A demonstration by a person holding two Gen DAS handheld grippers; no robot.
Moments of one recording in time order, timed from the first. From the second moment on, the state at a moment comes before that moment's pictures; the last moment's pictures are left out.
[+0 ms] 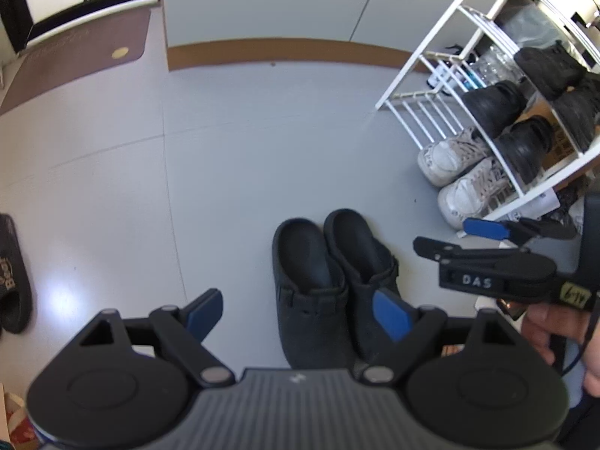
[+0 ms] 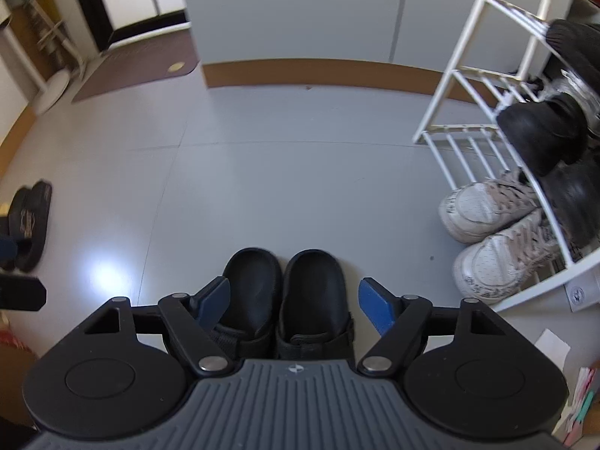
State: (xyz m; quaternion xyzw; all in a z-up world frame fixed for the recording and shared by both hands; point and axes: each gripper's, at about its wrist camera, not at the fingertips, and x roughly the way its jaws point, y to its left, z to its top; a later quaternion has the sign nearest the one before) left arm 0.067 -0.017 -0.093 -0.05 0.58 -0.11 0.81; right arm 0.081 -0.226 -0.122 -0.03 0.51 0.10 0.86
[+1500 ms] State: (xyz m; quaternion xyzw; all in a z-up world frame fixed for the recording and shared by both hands) left arm 0.082 0.010 -0.131 -0.09 0.62 -0.07 0.78; right arm 0.103 -0.209 -0.293 0.01 0.56 0.07 0.82
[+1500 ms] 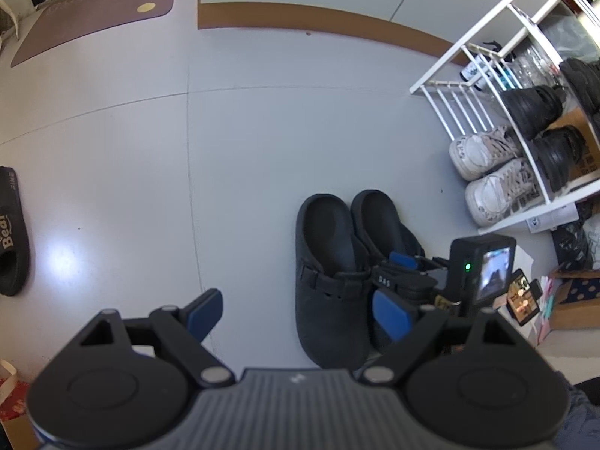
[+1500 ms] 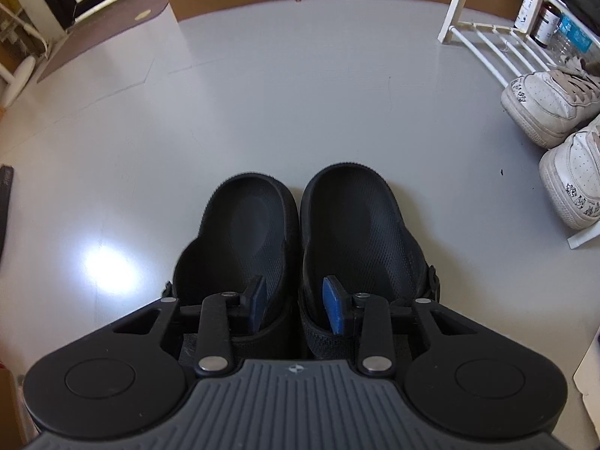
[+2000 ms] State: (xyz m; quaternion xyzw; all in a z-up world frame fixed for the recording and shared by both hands) left arm 0.088 0.008 -0.136 -0.09 0.63 -0.07 0.77; right arm 0.121 -0.194 -0.326 -0.01 0.59 0.08 0.80
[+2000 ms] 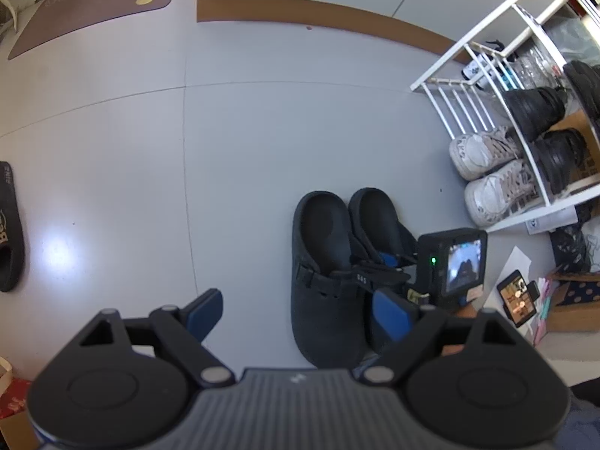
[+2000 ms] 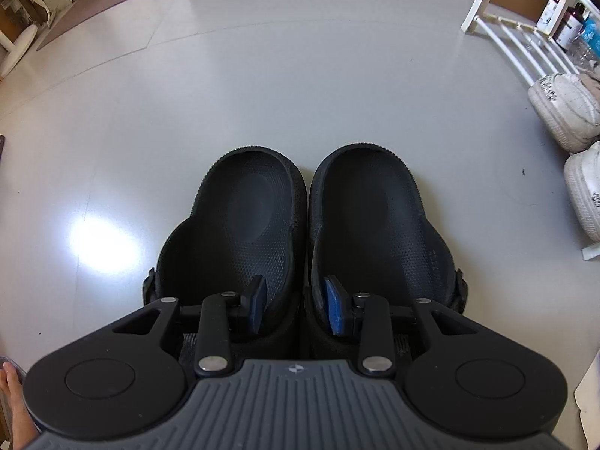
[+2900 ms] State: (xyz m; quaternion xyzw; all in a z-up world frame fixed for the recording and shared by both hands) left arm 0.094 -0.001 -0.121 -0.11 0.61 -0.09 0.78; right arm 0.207 -0.224 -0.340 0.03 0.71 0.09 0.70
